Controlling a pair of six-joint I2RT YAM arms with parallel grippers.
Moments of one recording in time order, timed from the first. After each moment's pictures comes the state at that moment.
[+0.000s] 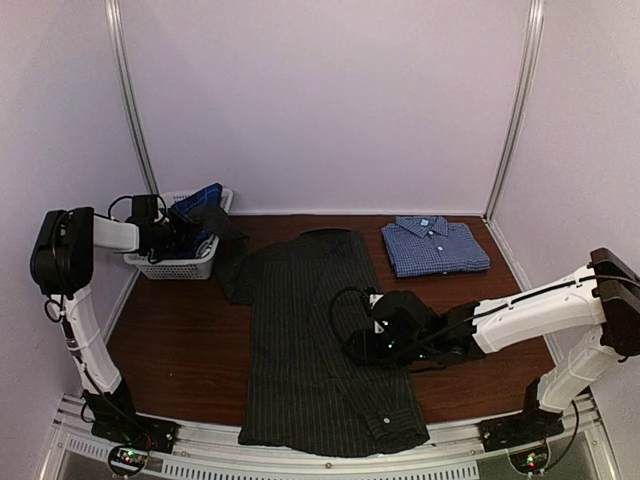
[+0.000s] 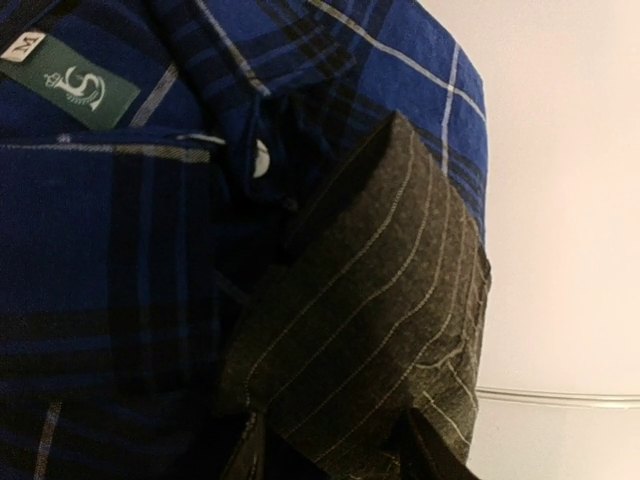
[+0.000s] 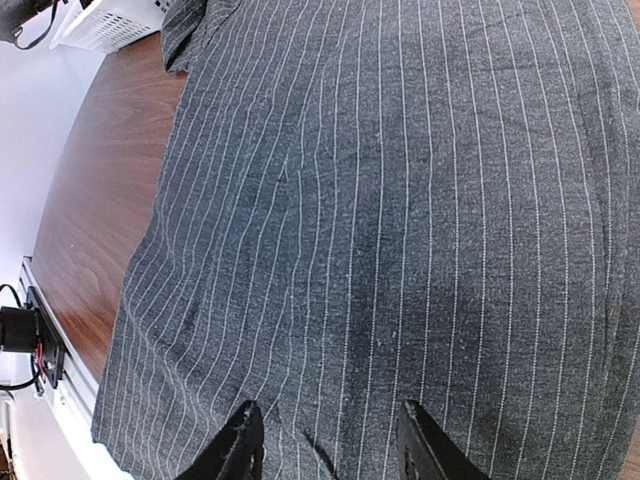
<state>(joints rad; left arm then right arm) 0.04 1.95 1.19 0.21 0.43 -1.05 1.11 1.52 0.76 -0.01 0.14 0.86</state>
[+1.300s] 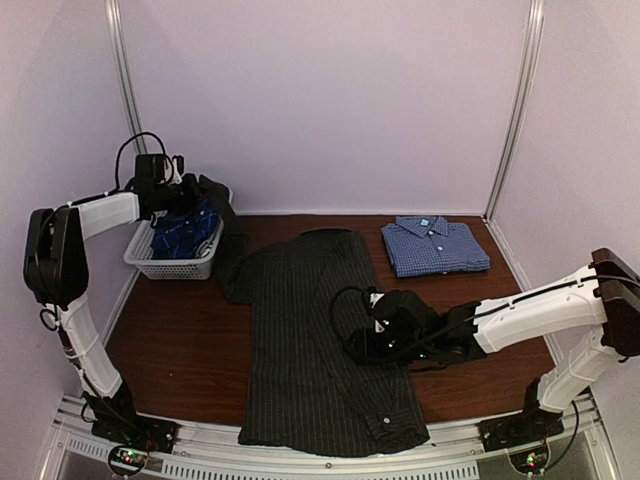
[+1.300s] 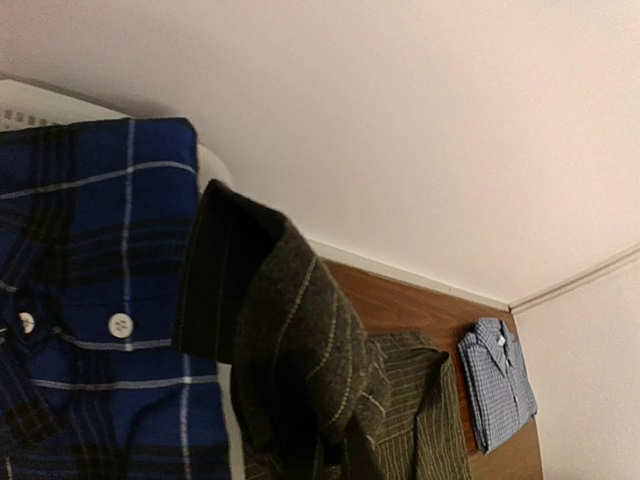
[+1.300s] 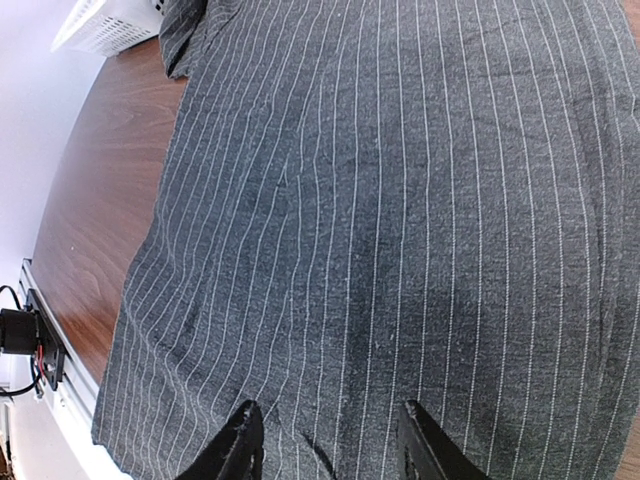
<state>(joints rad) -0.05 1.85 1.42 -0.01 0.41 -0.61 1.11 1.52 0.76 -0.01 0.15 0.86</state>
